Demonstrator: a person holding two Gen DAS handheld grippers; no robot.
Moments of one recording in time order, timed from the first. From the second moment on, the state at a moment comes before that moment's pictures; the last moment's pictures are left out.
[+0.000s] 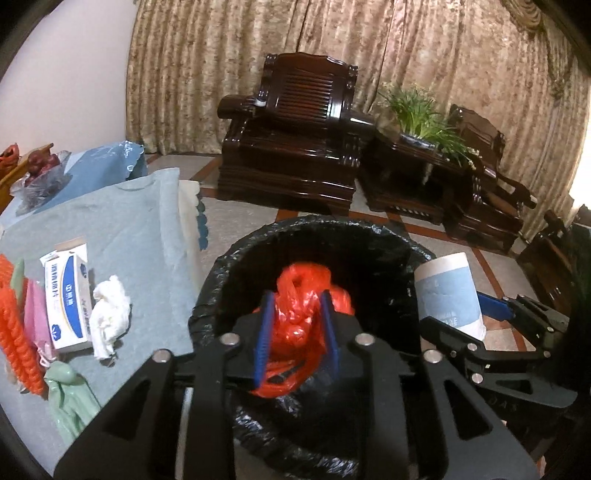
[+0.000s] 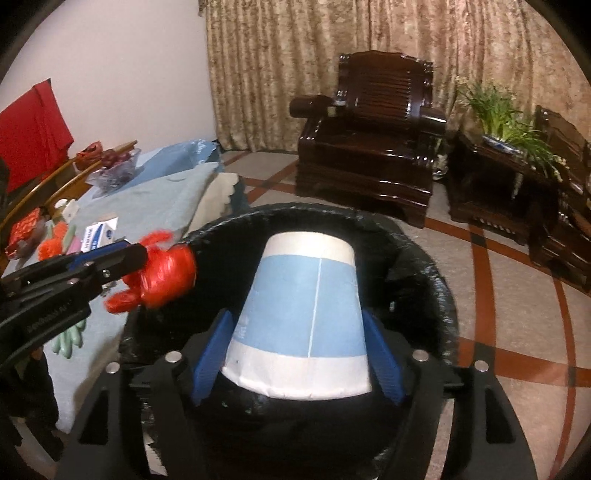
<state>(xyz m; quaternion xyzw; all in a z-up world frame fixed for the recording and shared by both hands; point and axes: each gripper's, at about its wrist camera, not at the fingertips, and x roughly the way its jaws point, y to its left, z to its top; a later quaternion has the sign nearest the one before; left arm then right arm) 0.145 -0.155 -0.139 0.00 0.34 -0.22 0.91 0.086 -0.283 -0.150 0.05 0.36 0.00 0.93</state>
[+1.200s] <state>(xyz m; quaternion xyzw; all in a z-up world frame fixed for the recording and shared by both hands) 0.126 0.083 -0.127 -0.04 0.31 0.05 0.95 0.145 -0.094 -0.133 0.00 0.31 0.16 0.94</state>
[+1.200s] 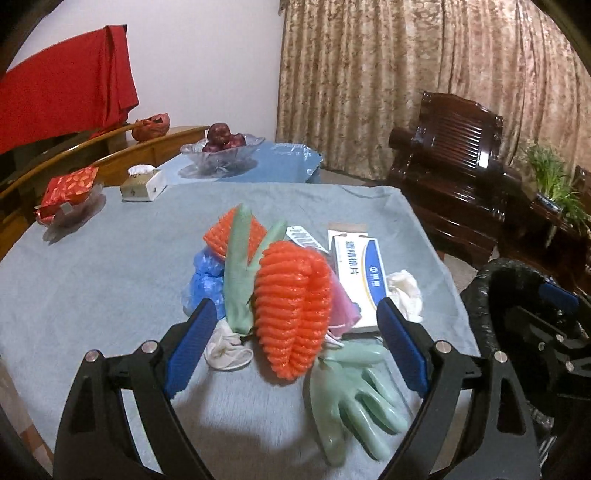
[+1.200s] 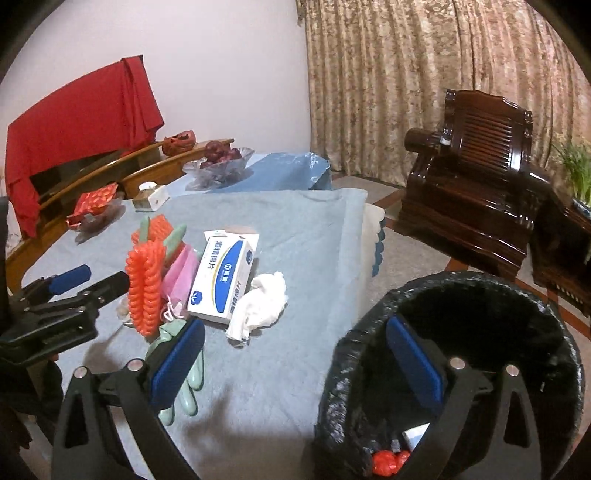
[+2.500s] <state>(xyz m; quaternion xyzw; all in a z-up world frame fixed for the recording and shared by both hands) 0.093 0.131 -0.141 -0.06 0.33 0.08 0.94 0.146 -0.027 -0.145 -0.01 0.31 0.23 0.92</state>
